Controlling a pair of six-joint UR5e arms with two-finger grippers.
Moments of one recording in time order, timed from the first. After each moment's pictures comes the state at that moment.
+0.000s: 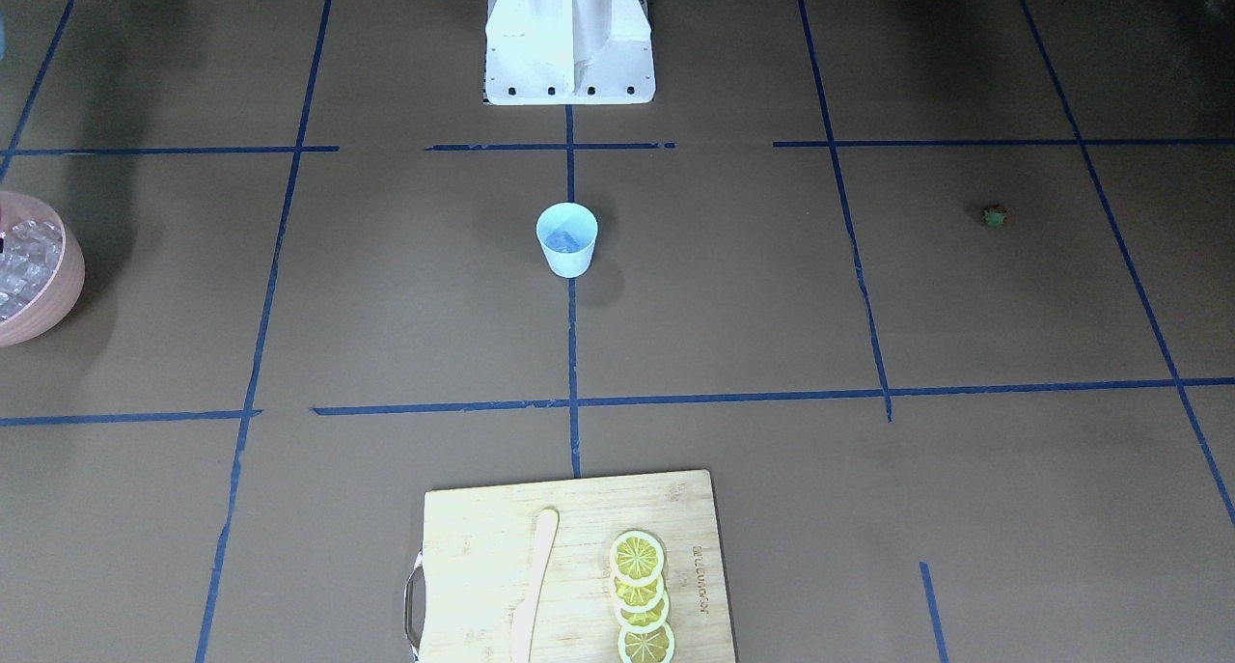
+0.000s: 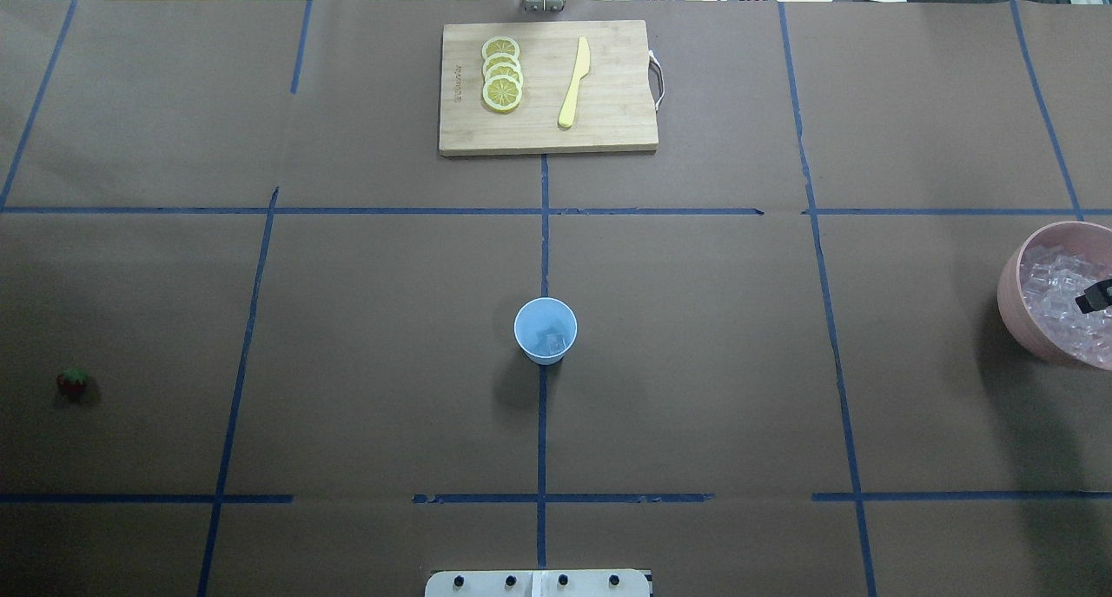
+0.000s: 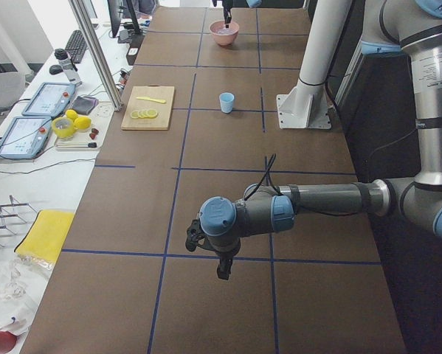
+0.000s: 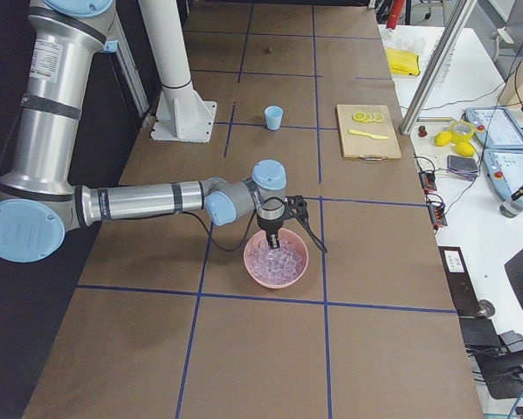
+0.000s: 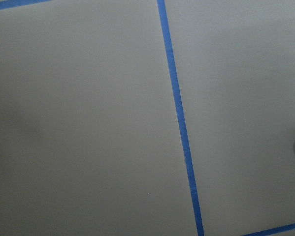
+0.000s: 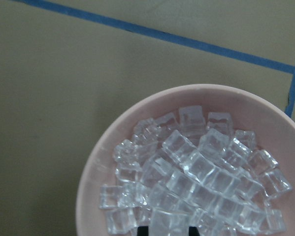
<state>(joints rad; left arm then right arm) -1.60 -1.35 -1.74 -1.45 -2.41 0.35 1.16 -1.79 1.91 -1.28 2.21 0.34</state>
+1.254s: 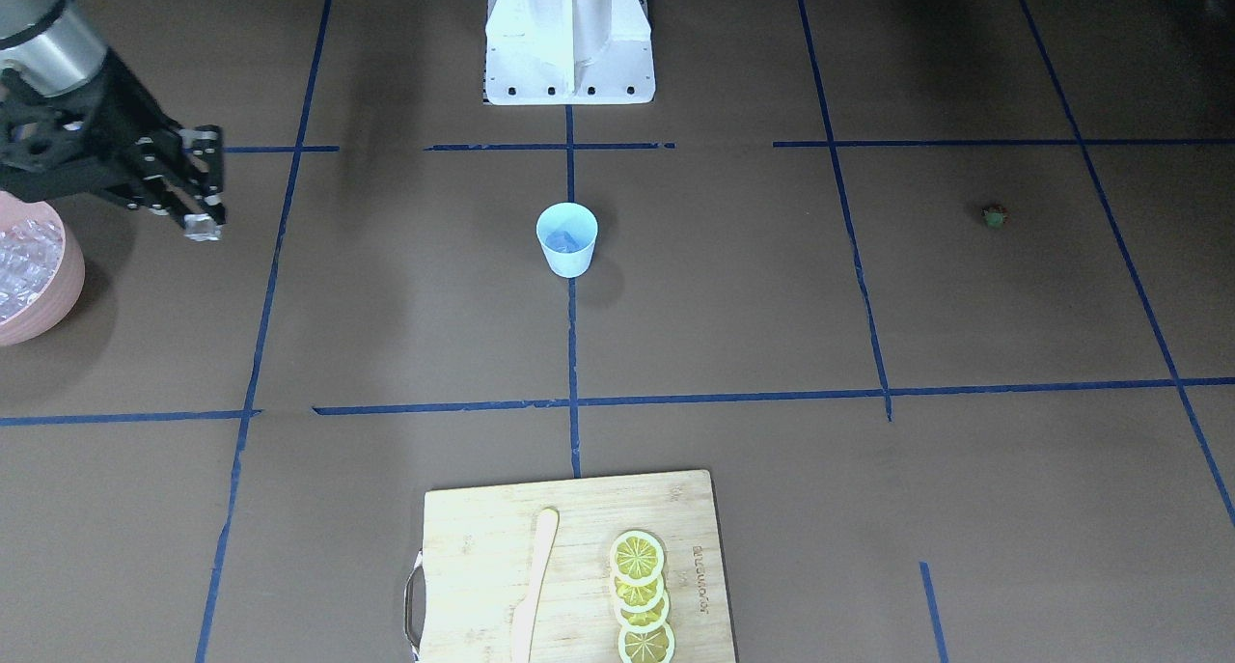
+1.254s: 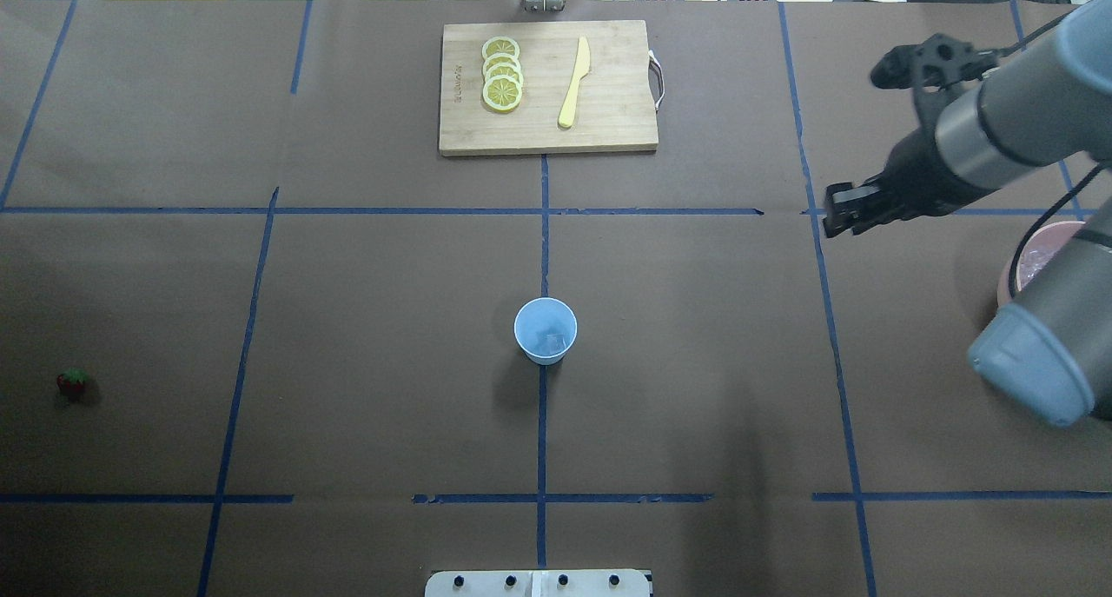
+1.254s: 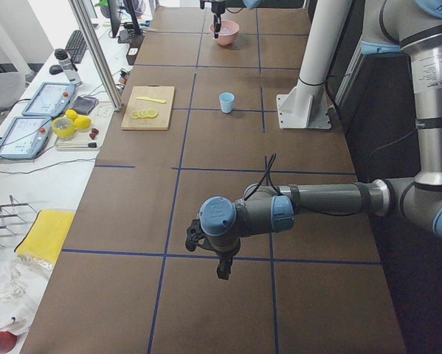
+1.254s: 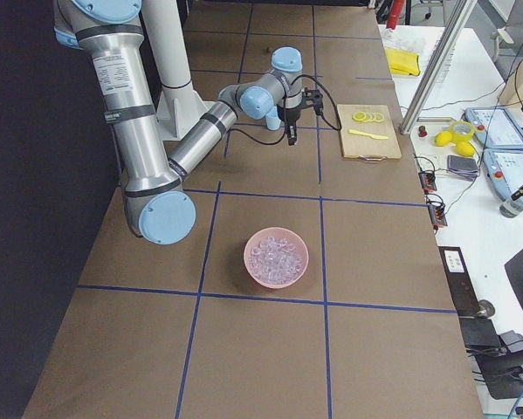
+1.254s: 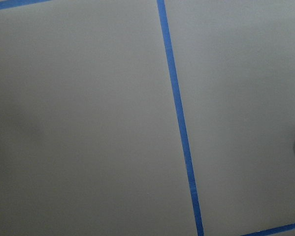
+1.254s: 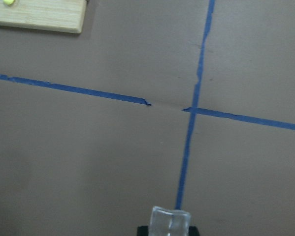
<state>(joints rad) -1.60 -1.35 -1.74 -1.45 -2.41 0.35 0.84 -1.28 2.12 -1.65 2.09 0.86</state>
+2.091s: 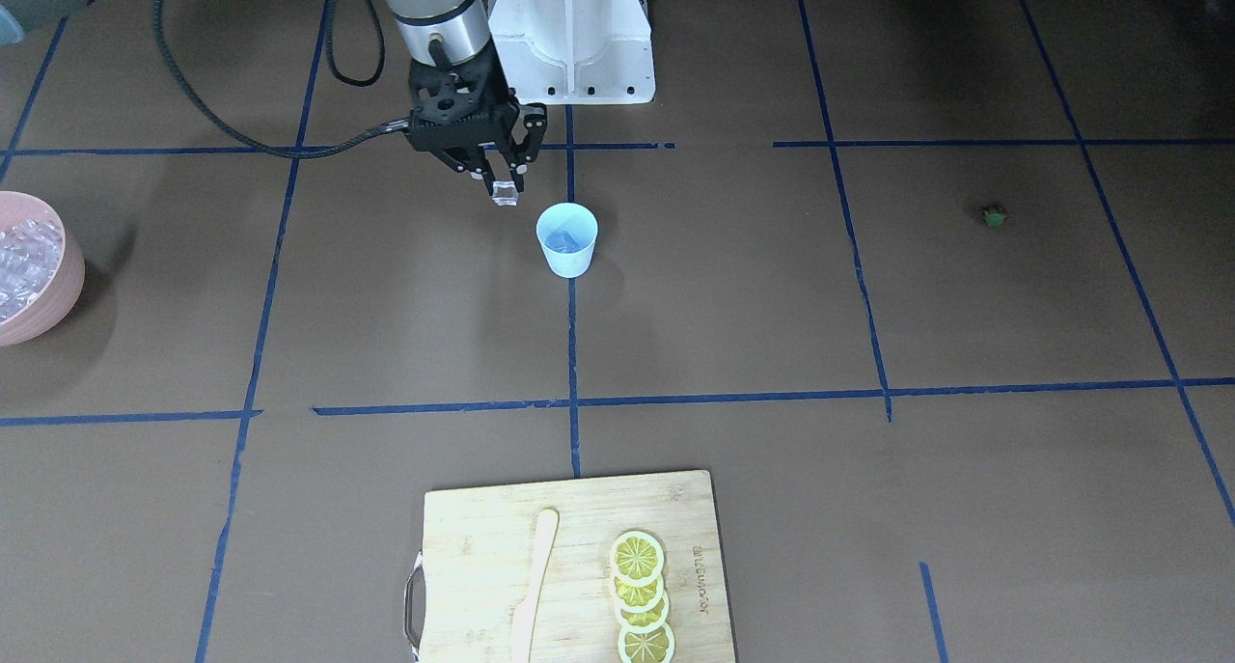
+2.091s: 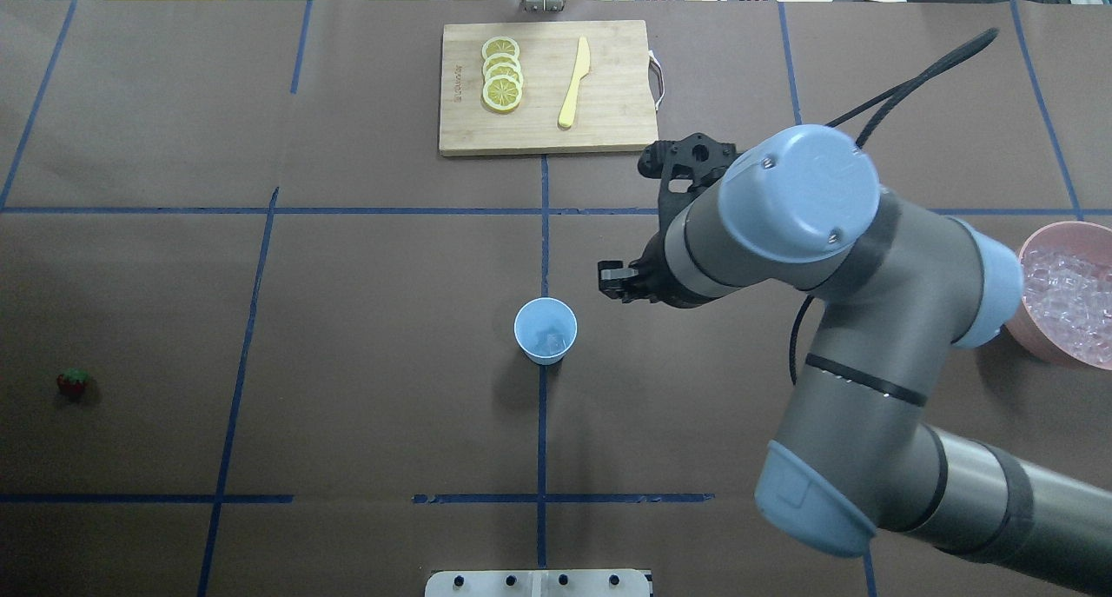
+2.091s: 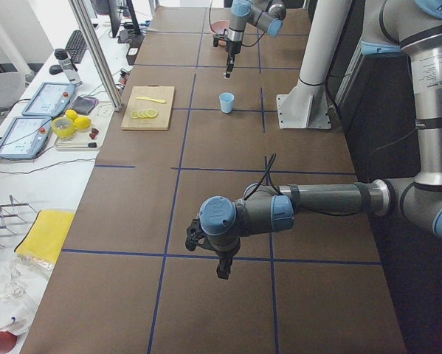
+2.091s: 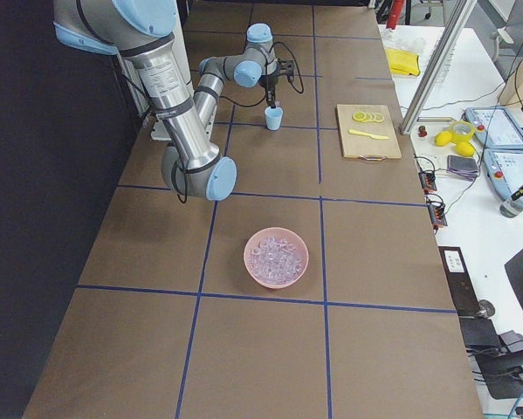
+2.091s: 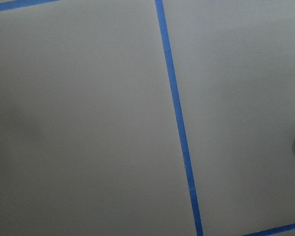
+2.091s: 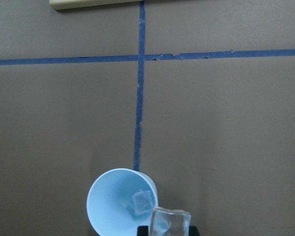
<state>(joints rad) -1.60 -1.35 -1.74 -1.45 -2.41 0.35 0.46 -0.91 1.92 -1.65 1.75 1.28</state>
